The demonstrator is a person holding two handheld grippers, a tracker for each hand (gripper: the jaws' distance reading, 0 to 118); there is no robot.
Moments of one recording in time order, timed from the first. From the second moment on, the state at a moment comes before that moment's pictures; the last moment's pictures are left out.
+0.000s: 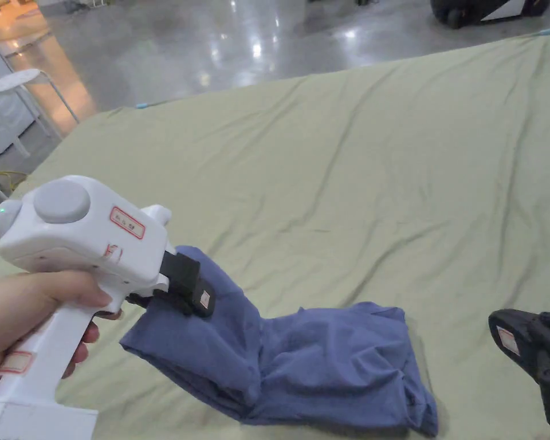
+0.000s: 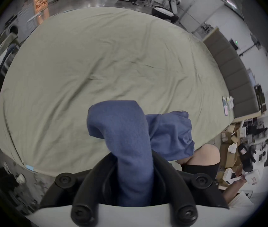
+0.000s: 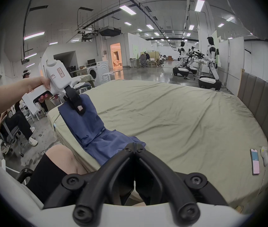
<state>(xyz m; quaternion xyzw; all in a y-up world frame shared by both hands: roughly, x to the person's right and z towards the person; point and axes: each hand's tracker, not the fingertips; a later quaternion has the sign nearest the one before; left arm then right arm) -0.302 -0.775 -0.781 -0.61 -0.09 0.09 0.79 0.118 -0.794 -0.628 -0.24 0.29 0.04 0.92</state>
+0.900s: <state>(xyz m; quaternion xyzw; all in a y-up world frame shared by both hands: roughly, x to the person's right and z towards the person) -0.145 -0.896 -0.771 -0.63 -0.12 0.02 0.77 0.173 -0.792 -0.594 -0.24 0.25 0.04 0.94</state>
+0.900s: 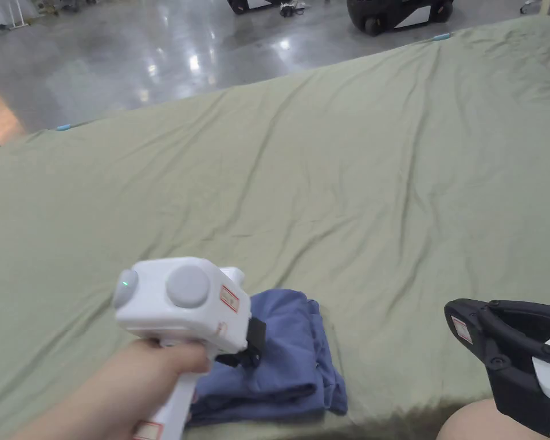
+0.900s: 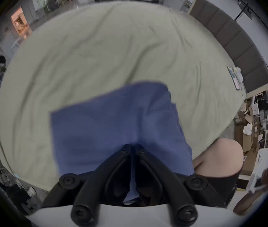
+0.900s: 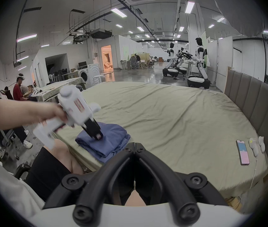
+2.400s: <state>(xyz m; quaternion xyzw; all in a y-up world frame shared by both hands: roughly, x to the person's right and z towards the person) -0.357 -0.967 -0.756 -0.48 -0.30 0.36 0.74 0.003 -0.951 -0.770 -0.50 0.28 0.00 0.82</state>
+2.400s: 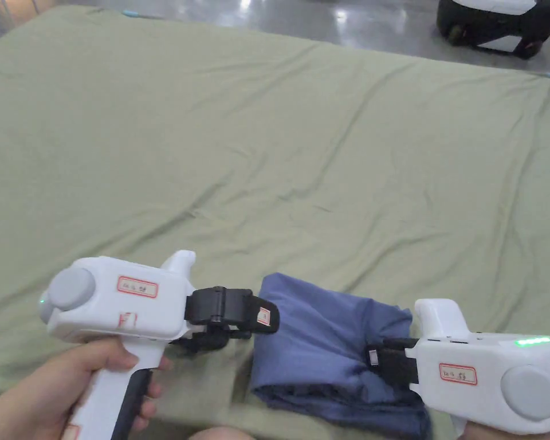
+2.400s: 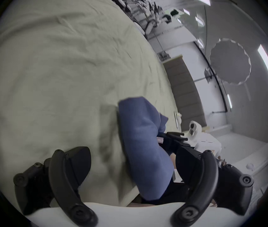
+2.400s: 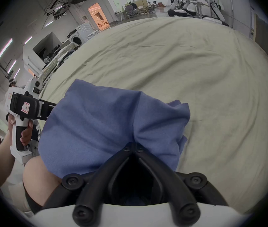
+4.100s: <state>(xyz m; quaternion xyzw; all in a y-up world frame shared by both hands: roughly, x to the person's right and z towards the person) -0.629 -0.796 -0.674 -0.31 0.32 -0.11 0.89 -0.055 -0.849 -0.714 -0.37 0.35 0.06 0.86</state>
